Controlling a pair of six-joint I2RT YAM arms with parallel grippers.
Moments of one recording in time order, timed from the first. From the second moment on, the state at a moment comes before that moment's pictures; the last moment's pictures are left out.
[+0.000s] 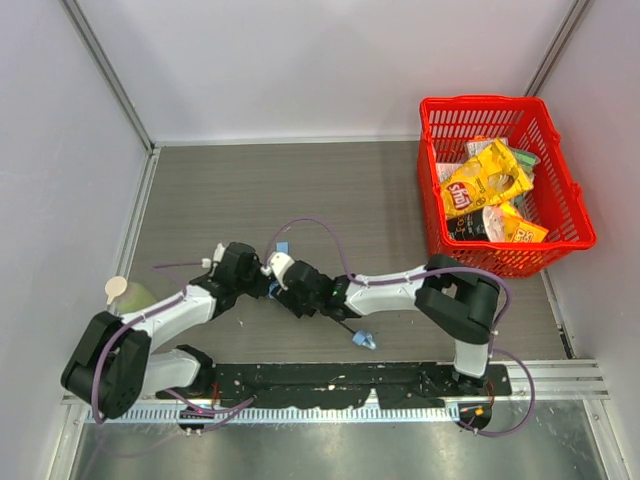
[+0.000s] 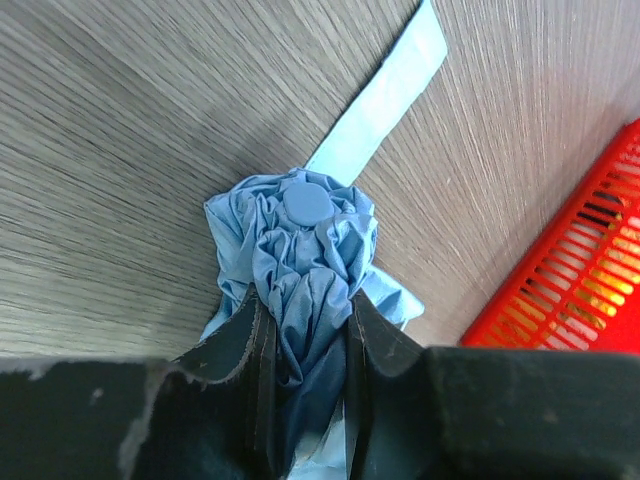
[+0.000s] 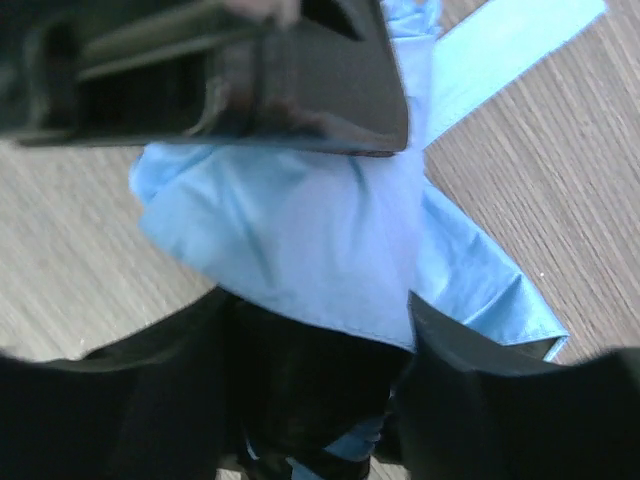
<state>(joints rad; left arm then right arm) -0.49 1.20 0.43 -0.03 -0.04 -1.44 1.14 1.83 1.00 0.07 0.17 0.04</state>
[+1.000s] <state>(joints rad) -0.51 1.14 0.39 -0.01 -0.15 -1.33 0.84 1.98 0.90 0.65 -0.66 0.39</state>
